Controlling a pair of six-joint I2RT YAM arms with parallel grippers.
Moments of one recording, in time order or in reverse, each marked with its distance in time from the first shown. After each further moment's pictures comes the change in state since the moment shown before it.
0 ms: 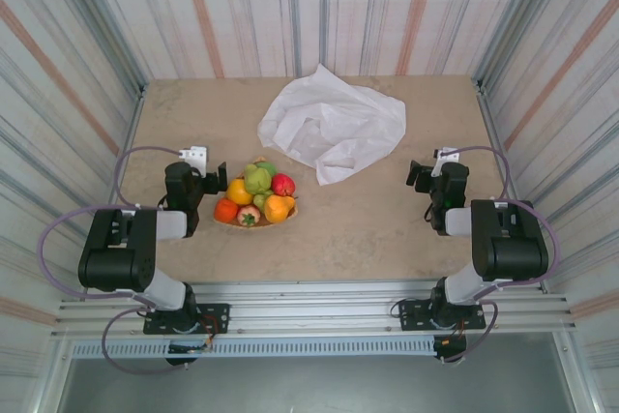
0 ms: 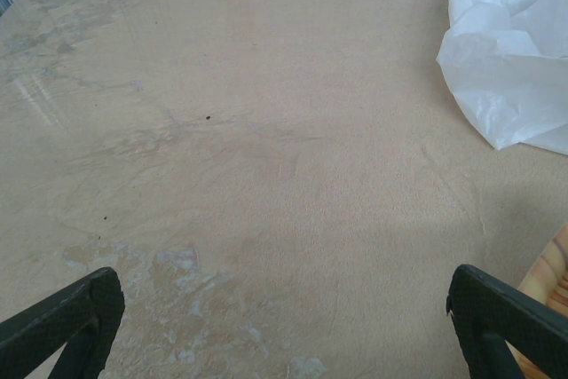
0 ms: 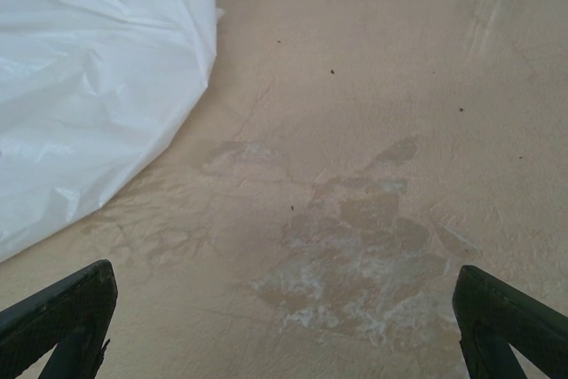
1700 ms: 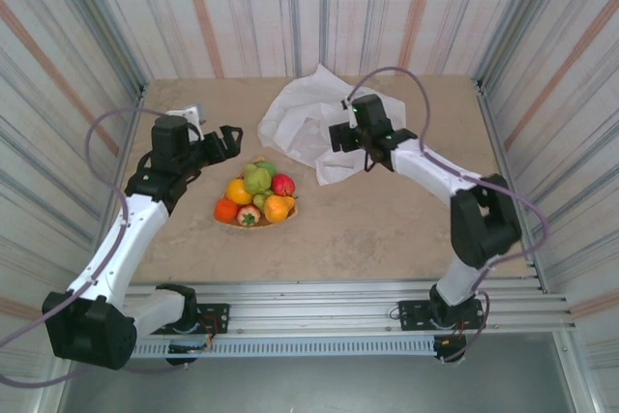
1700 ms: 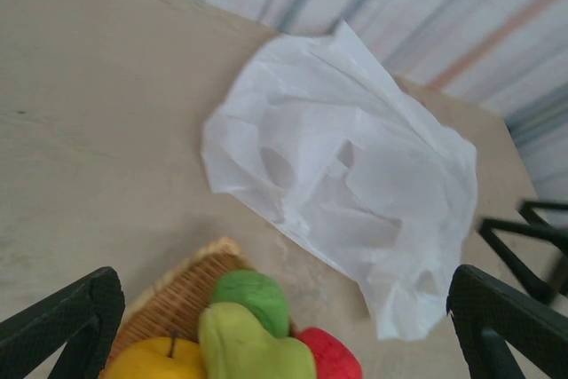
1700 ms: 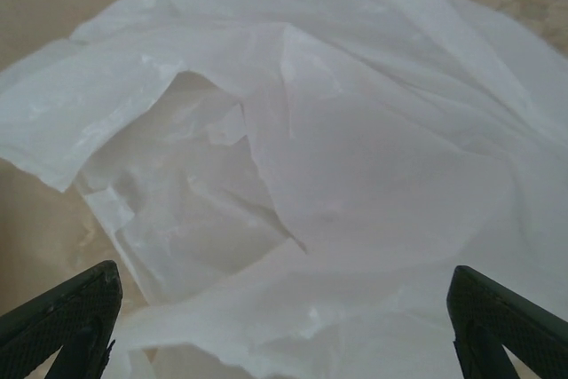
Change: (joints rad) left arm -0.188 -0.399 0.572 -1.070 0.124 -0.526; right arm 0.528 0.193 0.916 -0.993 0.108 0.011
